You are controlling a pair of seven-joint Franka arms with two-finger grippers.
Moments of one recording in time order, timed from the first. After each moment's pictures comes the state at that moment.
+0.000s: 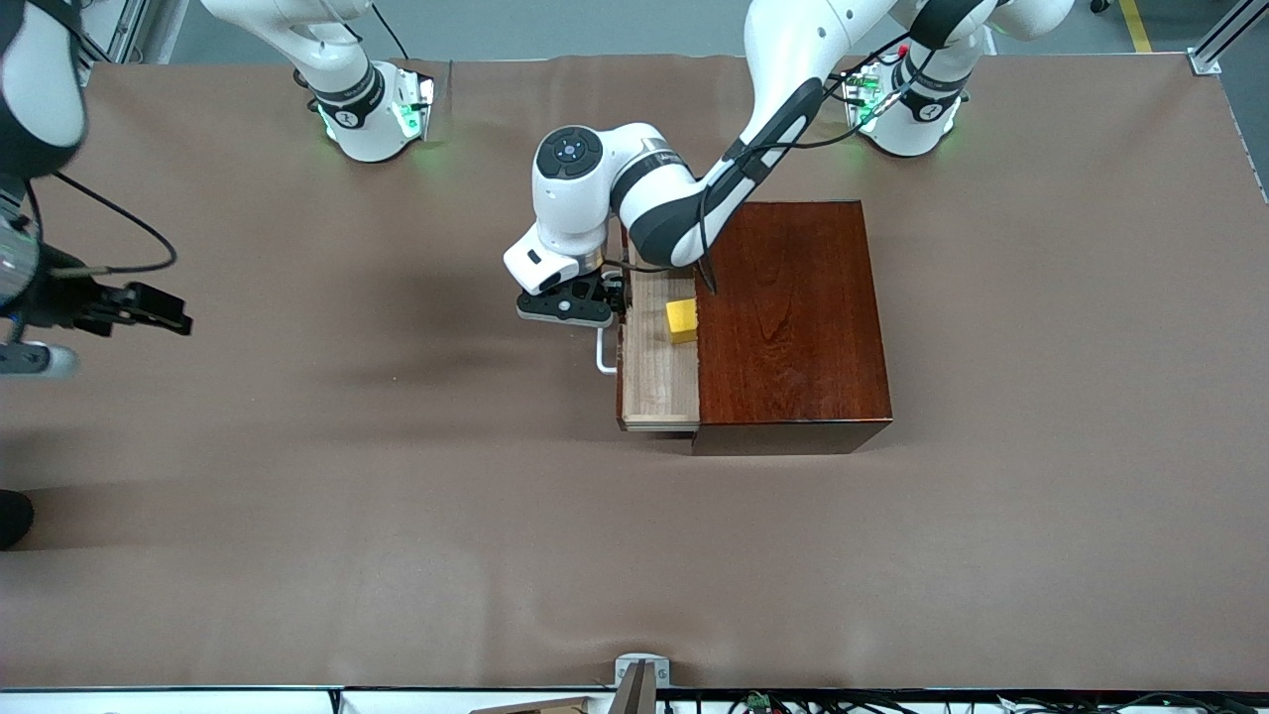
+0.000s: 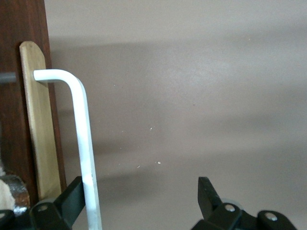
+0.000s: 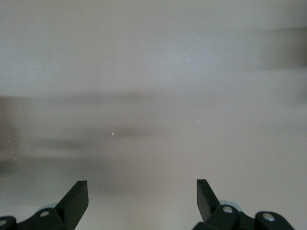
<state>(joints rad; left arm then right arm) -0.77 0.75 -0.25 -1.34 0.24 2.21 -0.96 0.05 0.16 -0.09 -1.56 0.03 1.65 -0.05</state>
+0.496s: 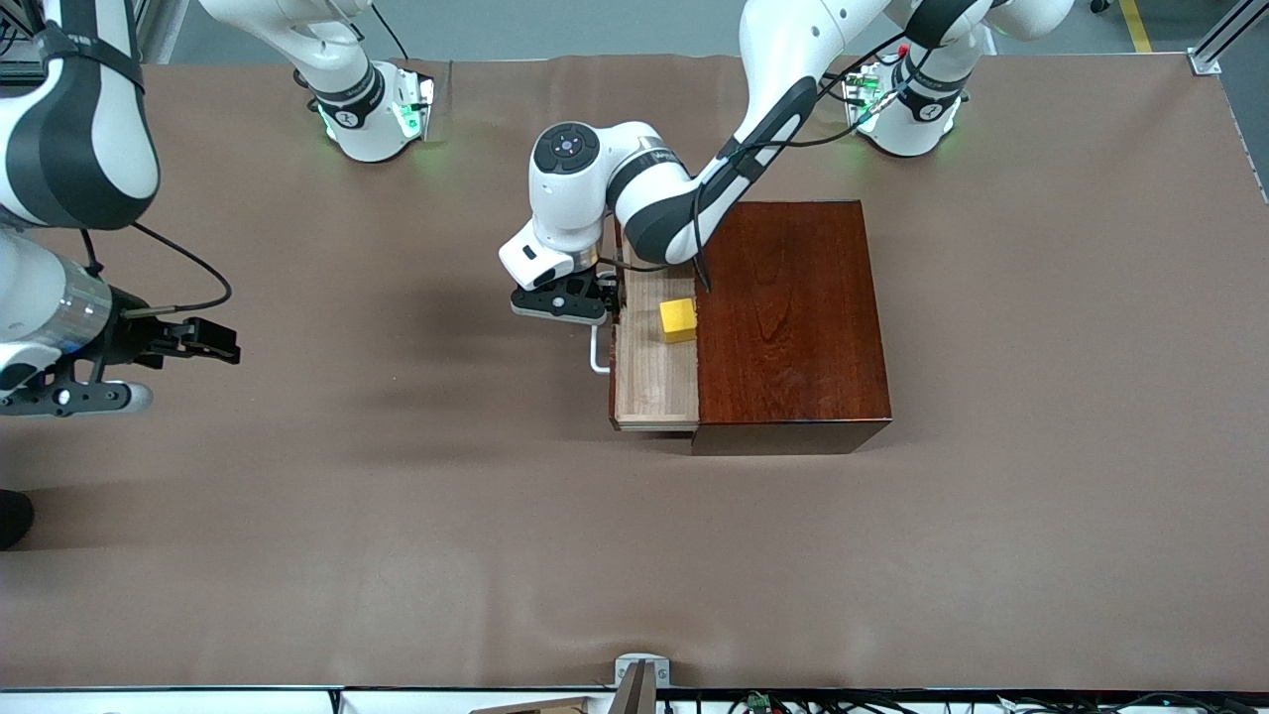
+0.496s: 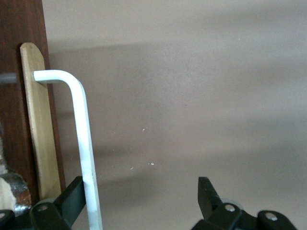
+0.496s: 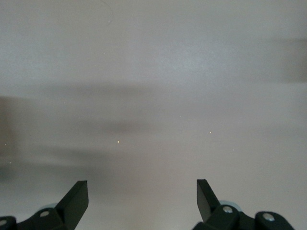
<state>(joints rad) -0.79 0.76 -0.24 -1.34 0.24 2.24 -0.95 0.09 0.22 -0.09 -1.56 0.03 1.70 -0.05</state>
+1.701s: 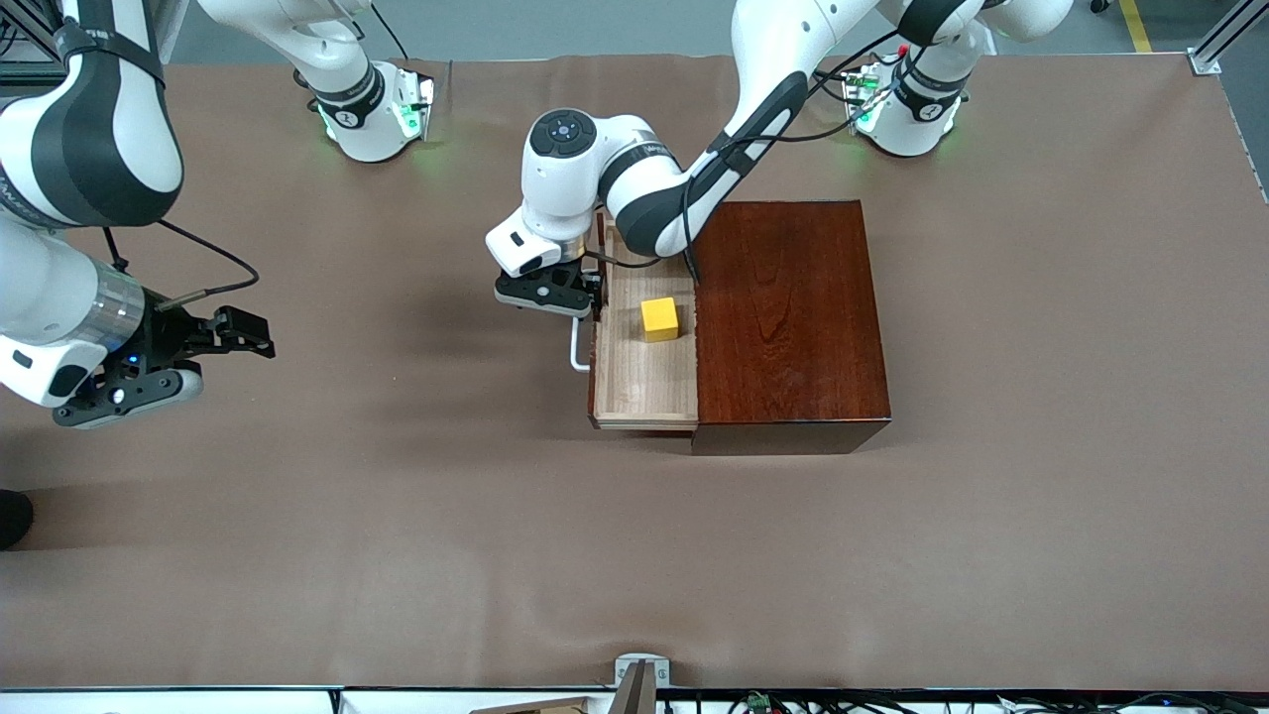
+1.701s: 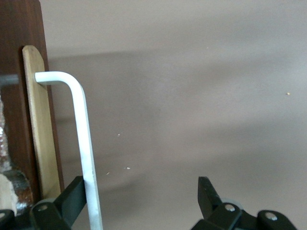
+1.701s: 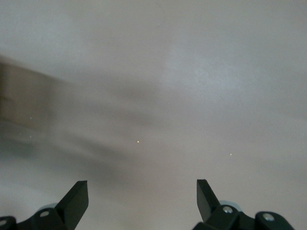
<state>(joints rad) -0.82 0.76 -0.23 -1.33 0.23 2.33 -0.95 0.14 0.23 -0.10 -1.55 0.10 1.70 -0.29</state>
